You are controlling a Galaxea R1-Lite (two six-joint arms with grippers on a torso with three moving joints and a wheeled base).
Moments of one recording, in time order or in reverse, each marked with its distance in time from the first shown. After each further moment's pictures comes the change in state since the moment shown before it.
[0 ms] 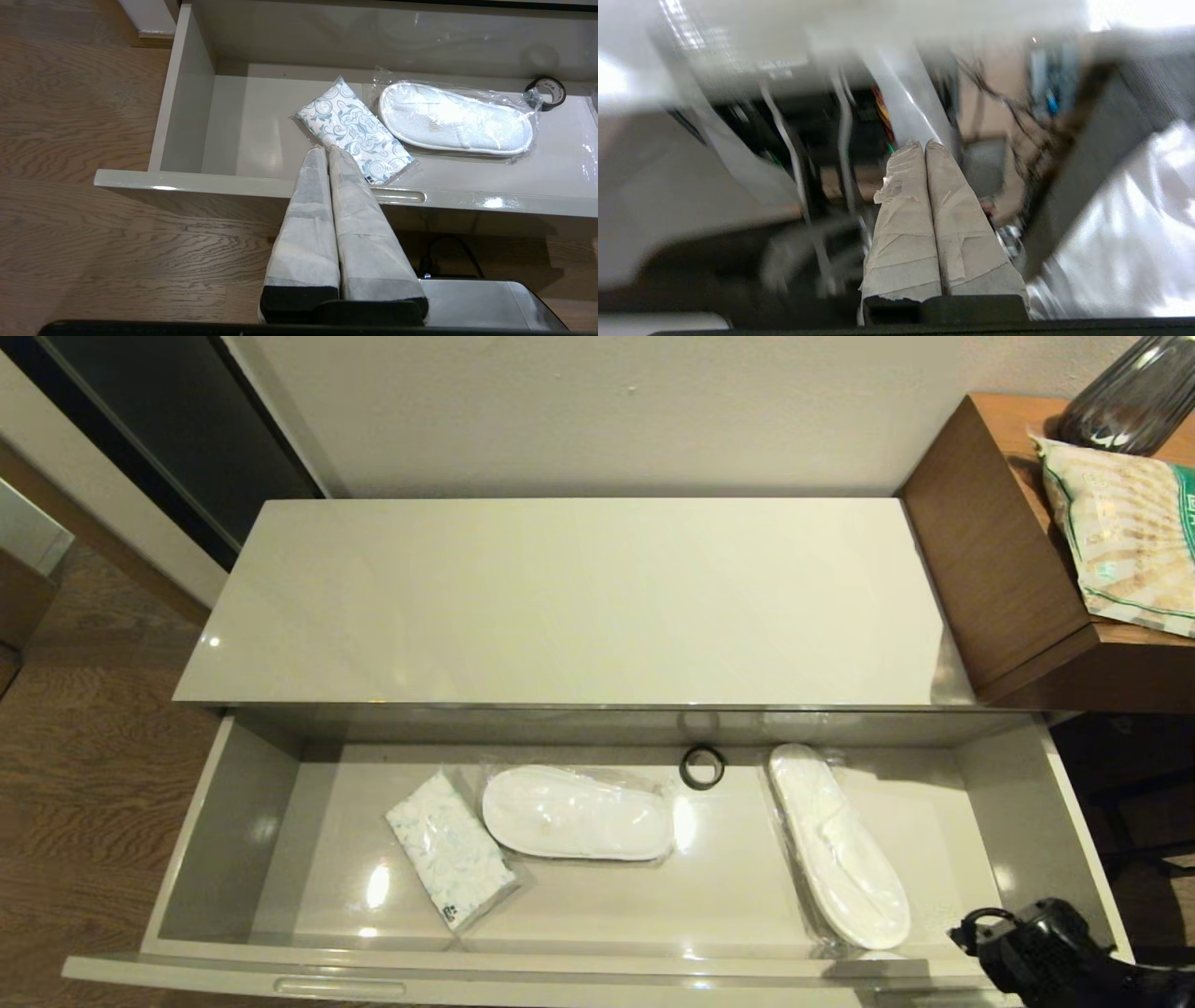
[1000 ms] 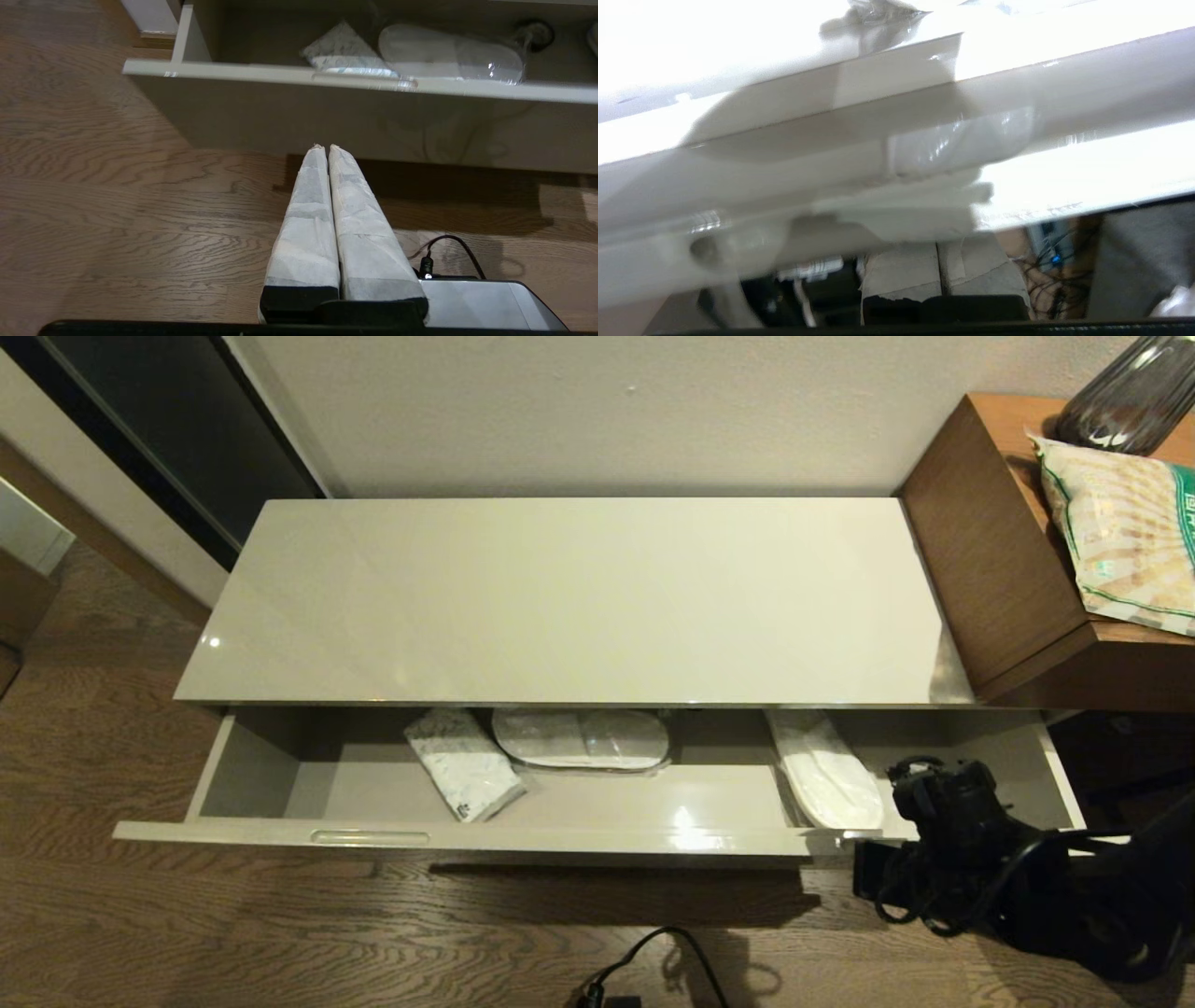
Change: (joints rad) left arm 0.000 0.000 0.000 0.000 0.000 0.000; right arm -0.081 0.154 -0.390 -0.169 -0.256 -0.082
